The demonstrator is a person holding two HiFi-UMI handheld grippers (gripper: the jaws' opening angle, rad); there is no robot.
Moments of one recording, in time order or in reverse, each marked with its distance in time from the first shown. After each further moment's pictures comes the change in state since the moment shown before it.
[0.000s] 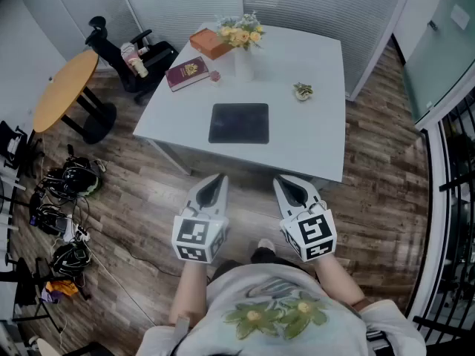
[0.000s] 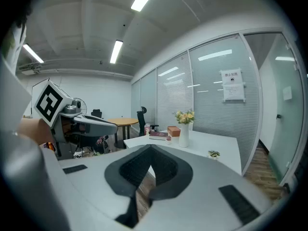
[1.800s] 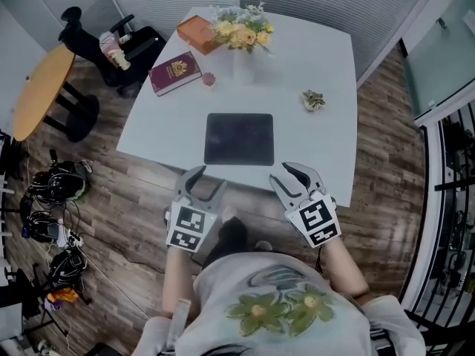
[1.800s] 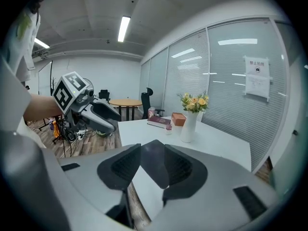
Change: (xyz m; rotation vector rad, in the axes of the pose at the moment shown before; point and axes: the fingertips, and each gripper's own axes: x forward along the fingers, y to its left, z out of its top) left arm 0.143 0.111 -0.047 0.247 0.273 -0.149; right arm 0.159 -0.074 -0.023 -0.135 0.214 0.117
